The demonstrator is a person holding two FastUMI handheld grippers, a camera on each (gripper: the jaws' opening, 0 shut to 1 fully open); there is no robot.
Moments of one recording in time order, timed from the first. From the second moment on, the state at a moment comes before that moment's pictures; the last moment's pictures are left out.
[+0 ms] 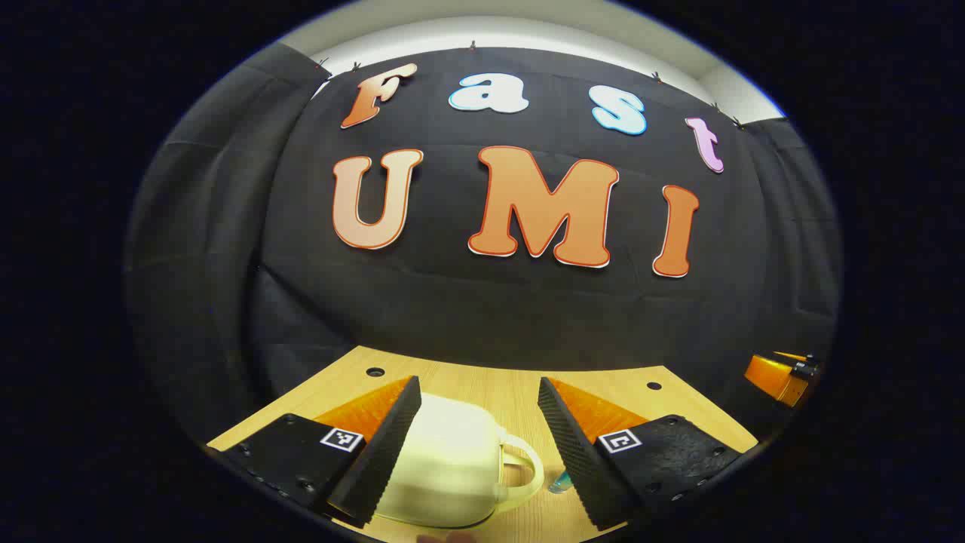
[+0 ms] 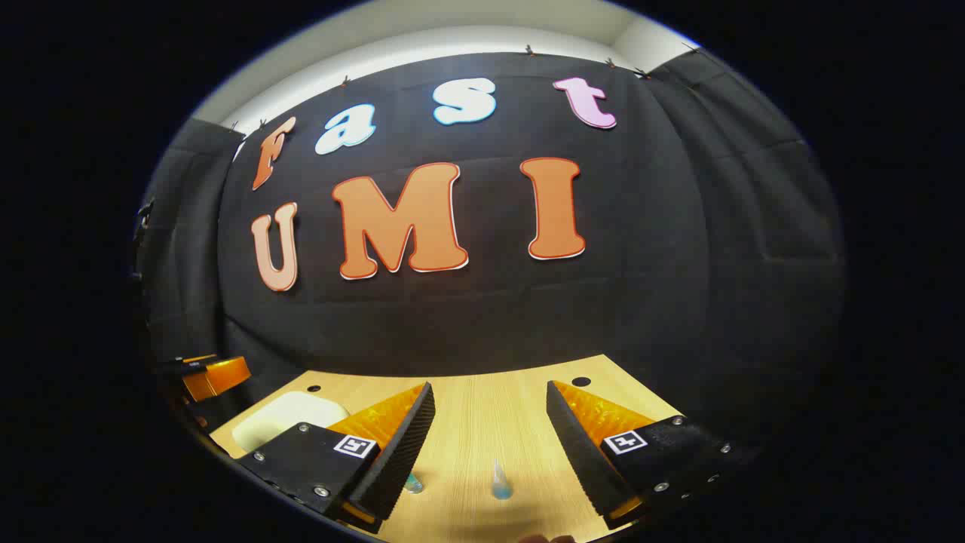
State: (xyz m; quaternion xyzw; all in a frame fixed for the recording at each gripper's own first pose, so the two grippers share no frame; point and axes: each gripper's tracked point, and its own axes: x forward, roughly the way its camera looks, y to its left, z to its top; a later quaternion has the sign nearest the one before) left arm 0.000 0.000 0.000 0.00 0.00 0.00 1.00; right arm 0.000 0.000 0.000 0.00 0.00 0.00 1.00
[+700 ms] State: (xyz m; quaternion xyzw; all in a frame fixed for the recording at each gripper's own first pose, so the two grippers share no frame) left arm 0.000 -0.030 0.004 0.04 0.00 -0.02 1.00; right arm 0.009 0.011 -0.009 -0.02 0.02 0.02 1.00
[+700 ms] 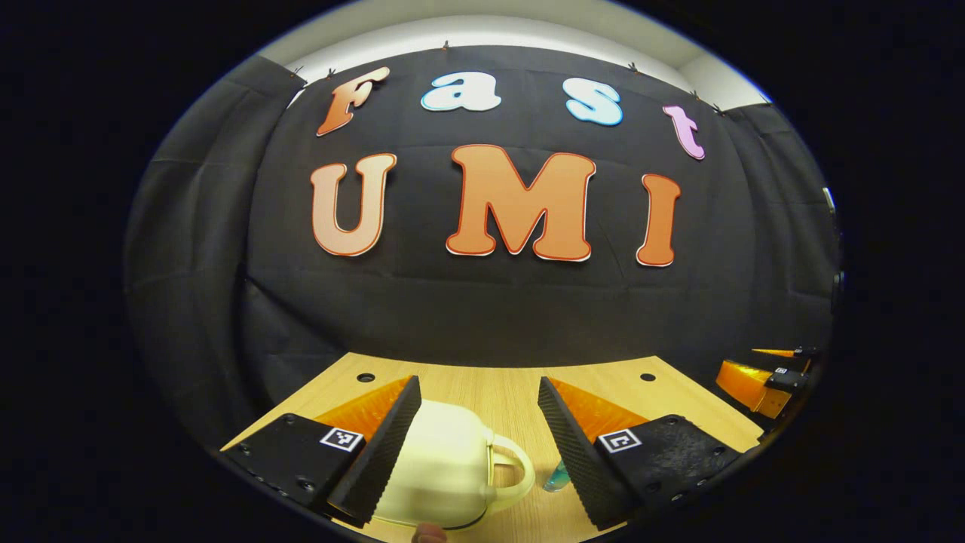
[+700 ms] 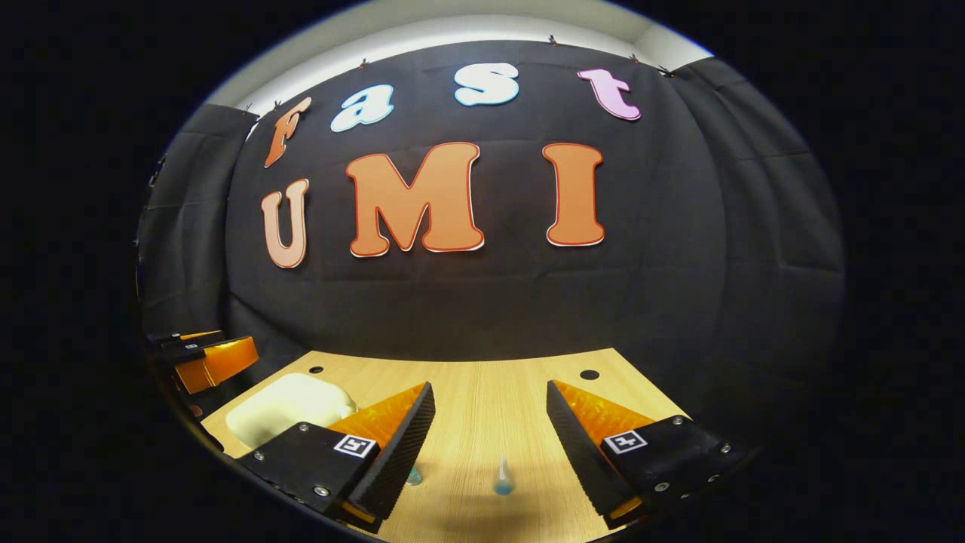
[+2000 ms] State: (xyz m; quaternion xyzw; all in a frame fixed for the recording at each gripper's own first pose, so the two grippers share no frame) left arm 0.010 -0.049 -0.166 0.43 0.10 -0.07 0.89; right arm 0.004 -0.027 -0.054 -0.05 0.08 -0.03 1.00
